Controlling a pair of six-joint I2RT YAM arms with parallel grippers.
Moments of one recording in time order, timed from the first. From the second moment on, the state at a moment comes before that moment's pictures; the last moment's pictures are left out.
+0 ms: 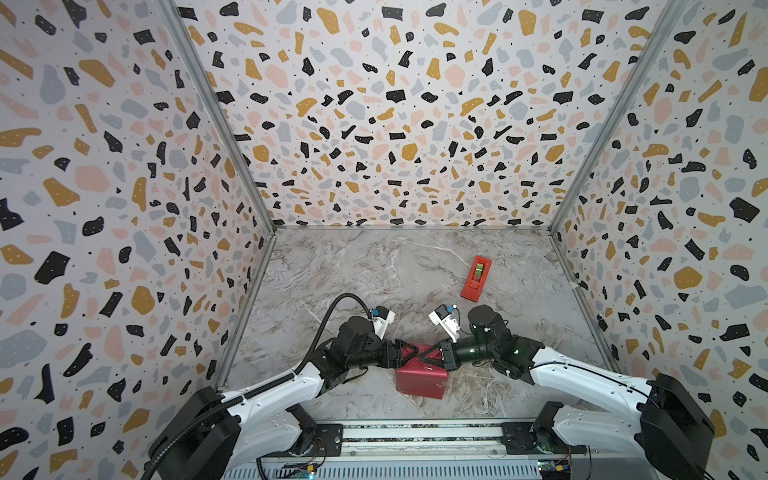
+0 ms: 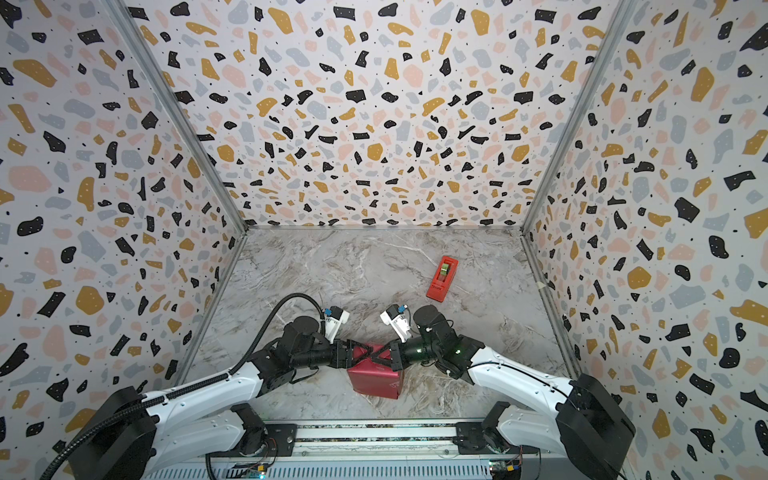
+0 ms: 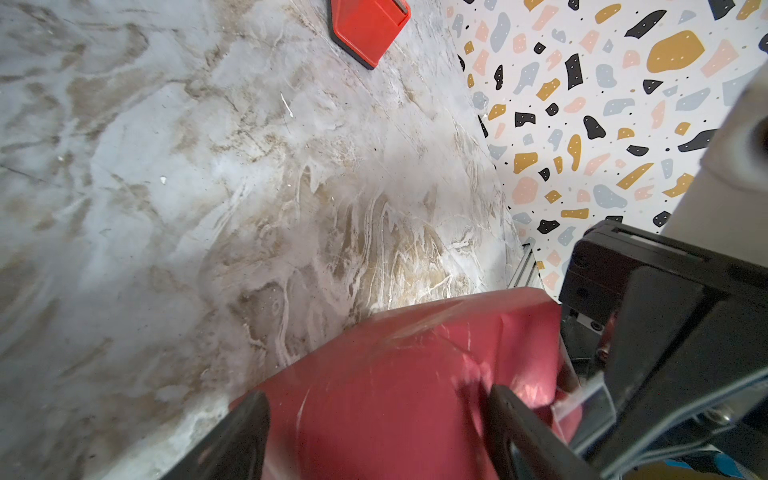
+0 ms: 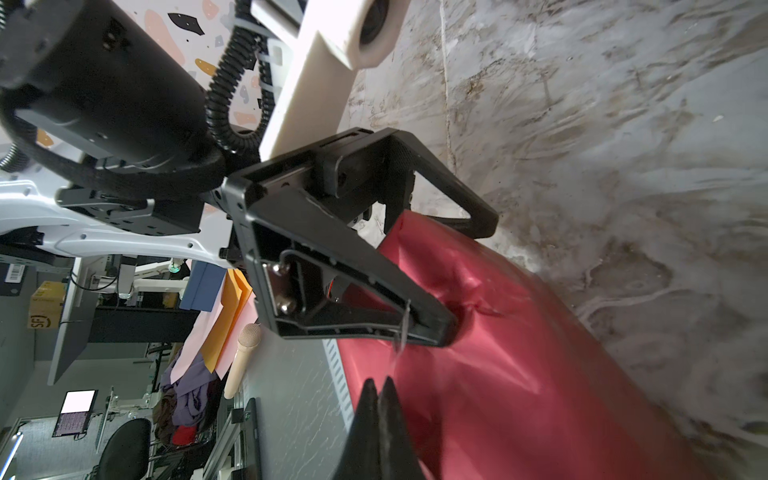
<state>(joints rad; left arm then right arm) -0.71 1.11 0.39 0.13 0.44 -0.68 0.83 1.15 0.57 0.03 -0.67 0.63</state>
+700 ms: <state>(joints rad) -0.71 1.11 0.39 0.12 0.45 -0.68 0.90 1.09 0.52 0.03 -0.50 0.34</state>
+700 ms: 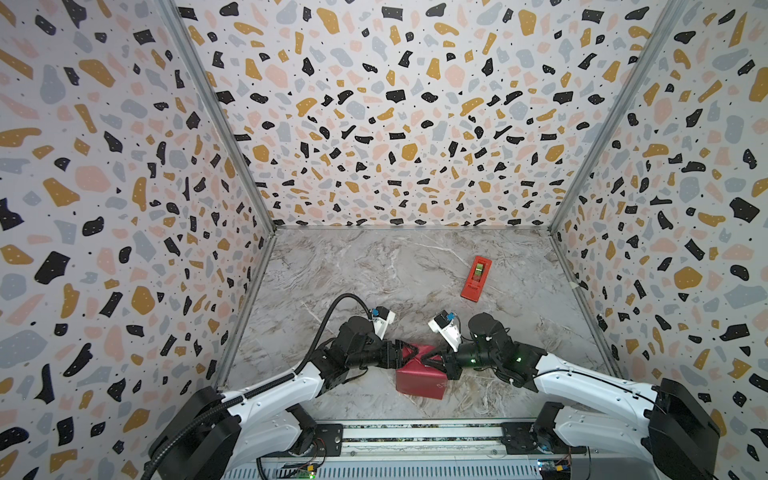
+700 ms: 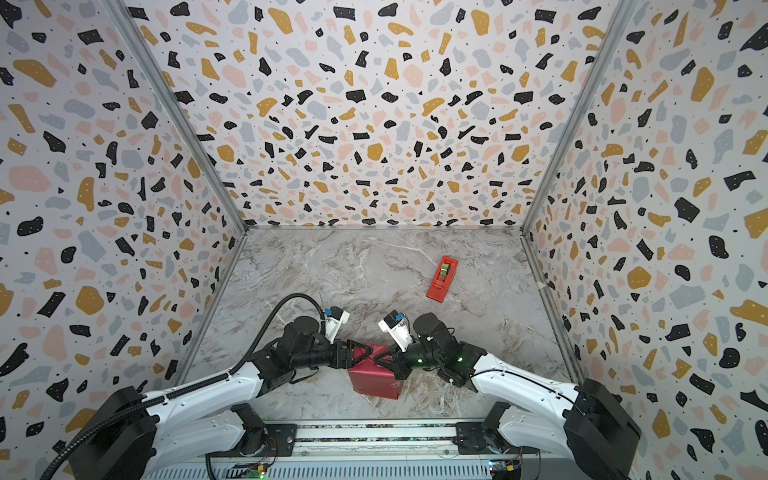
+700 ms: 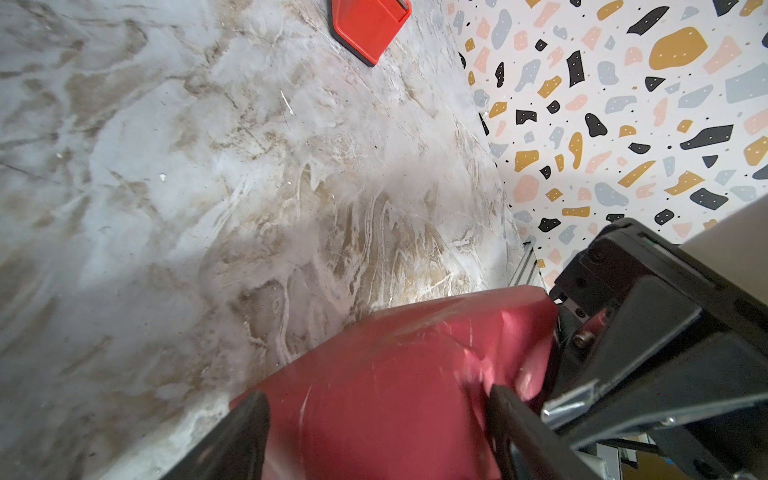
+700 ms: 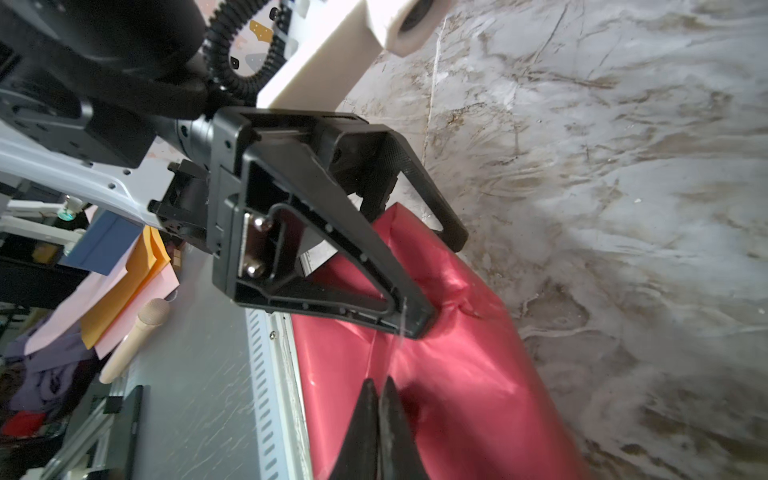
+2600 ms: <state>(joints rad) -0.71 1.11 0.40 0.11 0.44 -0.66 0.95 1.04 0.71 -0.17 -0.26 0.27</state>
